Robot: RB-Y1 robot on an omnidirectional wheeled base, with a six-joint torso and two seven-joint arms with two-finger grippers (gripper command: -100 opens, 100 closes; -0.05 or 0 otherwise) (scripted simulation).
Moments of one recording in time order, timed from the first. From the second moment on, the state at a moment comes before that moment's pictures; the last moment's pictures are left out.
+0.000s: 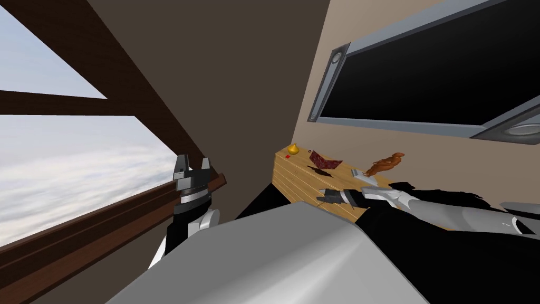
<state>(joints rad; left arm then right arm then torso) 0.49 0.01 -0.04 -2.27 0.01 -0.54 0.01 0.80 -1.57 0.25 -1.49 0.18 -0.72 0.24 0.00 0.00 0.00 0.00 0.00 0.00</state>
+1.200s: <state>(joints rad) 0.49 0.01 -0.04 -2.27 0.01 -0.54 0.01 0.88 -1.94 0.24 -1.29 0.15 -0.74 0.15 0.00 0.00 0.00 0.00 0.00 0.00</state>
